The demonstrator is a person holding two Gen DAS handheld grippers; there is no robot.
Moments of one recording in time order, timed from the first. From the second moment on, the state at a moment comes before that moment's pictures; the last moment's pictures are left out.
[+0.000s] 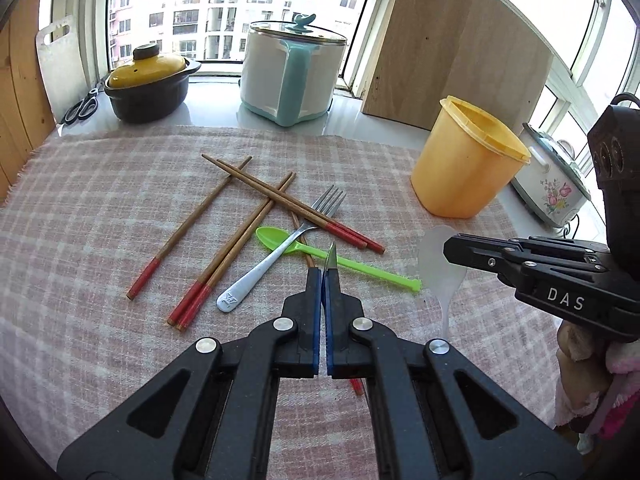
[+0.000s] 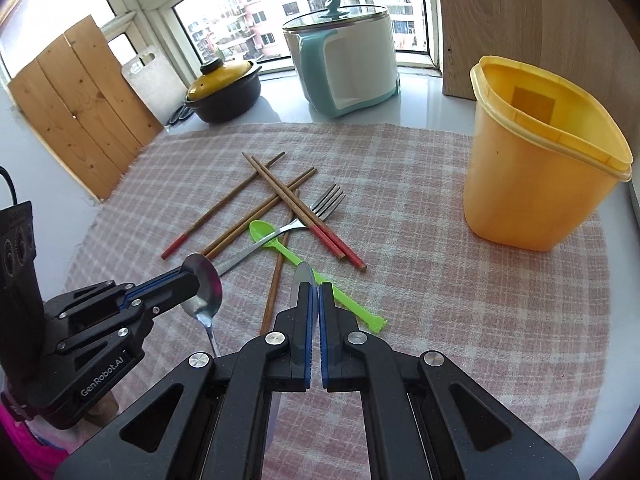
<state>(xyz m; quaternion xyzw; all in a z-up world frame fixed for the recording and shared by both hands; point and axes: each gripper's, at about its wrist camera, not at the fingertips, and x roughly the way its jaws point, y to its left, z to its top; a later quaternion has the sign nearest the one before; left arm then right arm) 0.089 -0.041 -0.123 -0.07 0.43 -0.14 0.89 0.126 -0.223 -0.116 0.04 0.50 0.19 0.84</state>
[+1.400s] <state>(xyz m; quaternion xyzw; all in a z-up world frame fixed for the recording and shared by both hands) 0.175 -0.145 0.019 -0.05 0.28 -0.21 0.94 0.171 -0.353 0.016 0.01 0.34 0.07 0.94</state>
